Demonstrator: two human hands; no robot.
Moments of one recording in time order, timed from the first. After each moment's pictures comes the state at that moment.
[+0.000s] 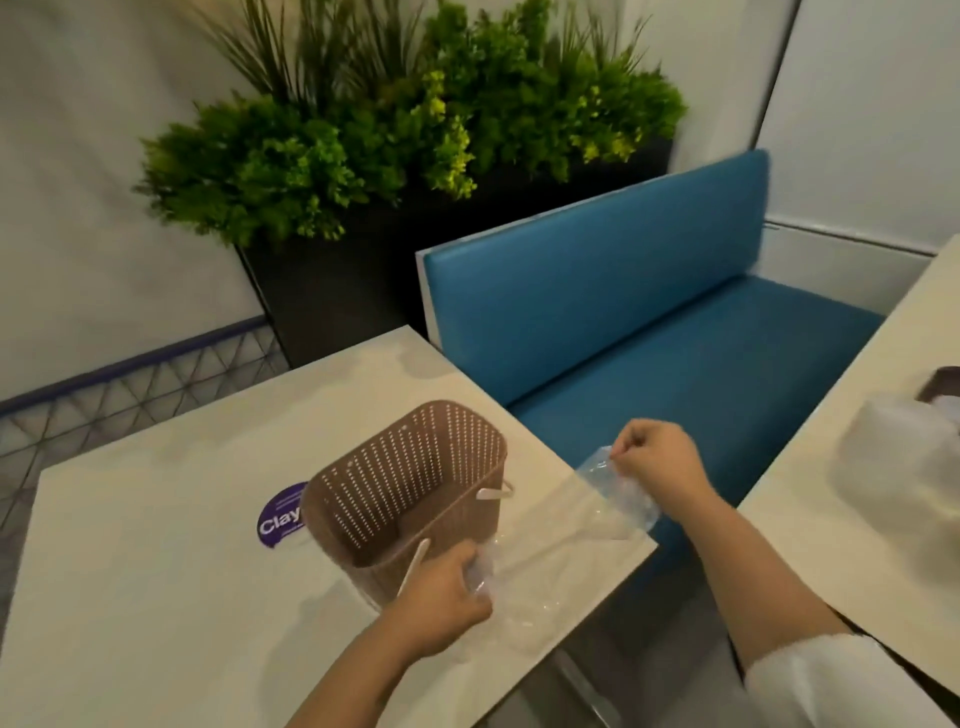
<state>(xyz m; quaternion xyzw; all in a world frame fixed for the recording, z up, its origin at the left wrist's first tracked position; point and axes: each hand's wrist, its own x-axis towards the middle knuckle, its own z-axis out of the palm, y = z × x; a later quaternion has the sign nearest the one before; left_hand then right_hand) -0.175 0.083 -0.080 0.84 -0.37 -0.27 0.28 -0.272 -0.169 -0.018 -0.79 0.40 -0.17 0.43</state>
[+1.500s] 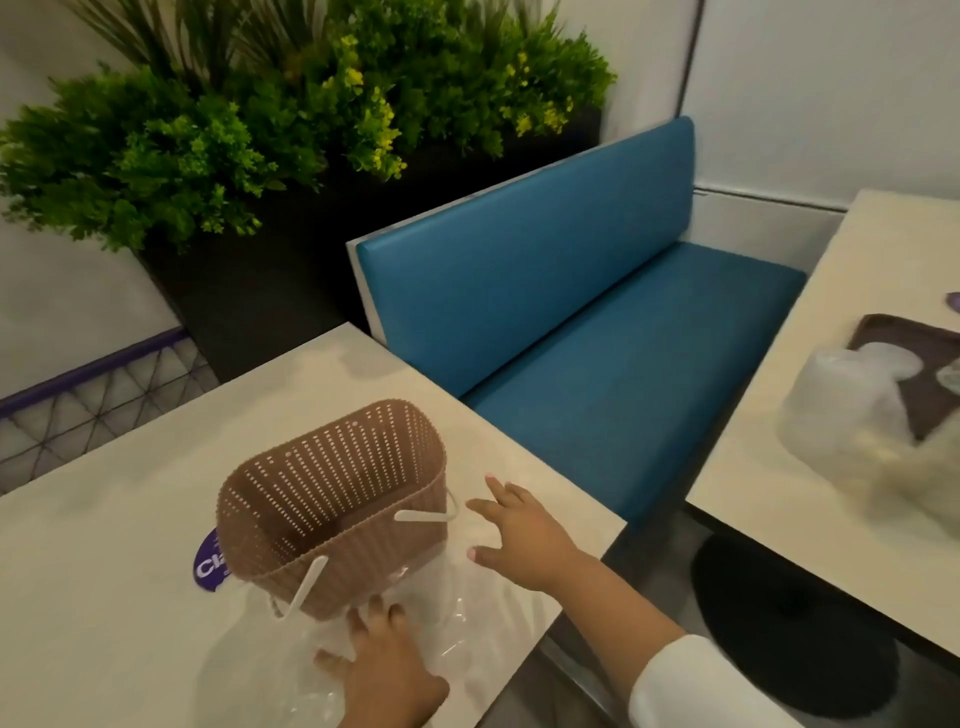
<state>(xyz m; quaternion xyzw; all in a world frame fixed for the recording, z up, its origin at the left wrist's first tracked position) -0.181 0.081 -0.148 0.95 -0.21 -0.23 -0.08 -0.235 -0.101 -0.110 -0.94 0.21 0.05 0.26</state>
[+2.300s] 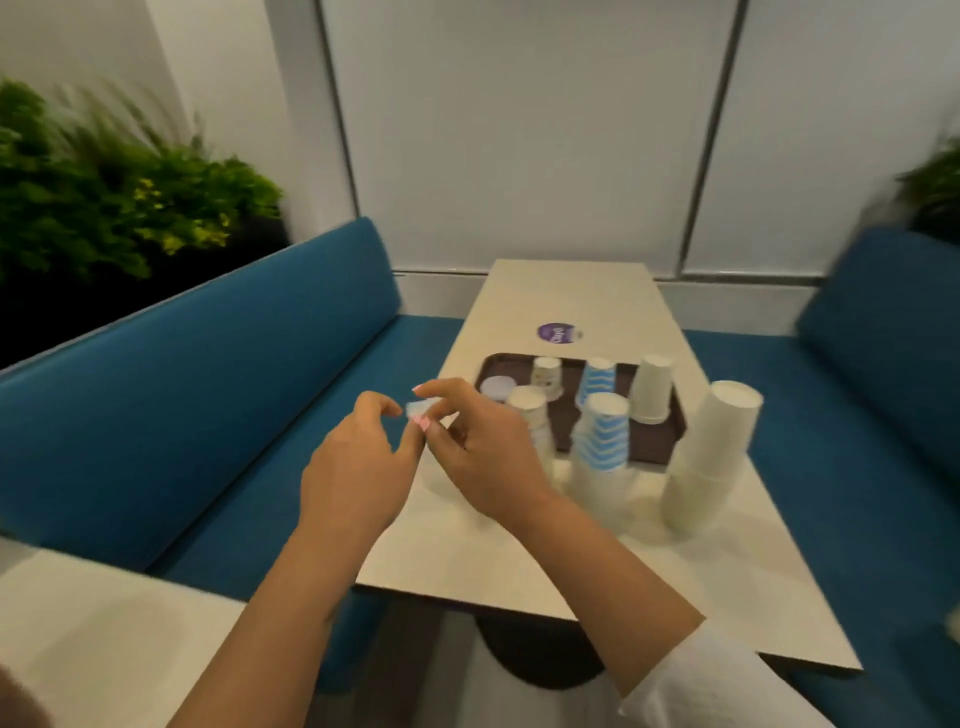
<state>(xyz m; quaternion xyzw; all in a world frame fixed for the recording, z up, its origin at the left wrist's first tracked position) -0.415 -0.189 0.096 0.77 -0.54 -0.02 0.34 -0.533 -0.241 0.077 -0.79 0.34 -0.46 0.22</state>
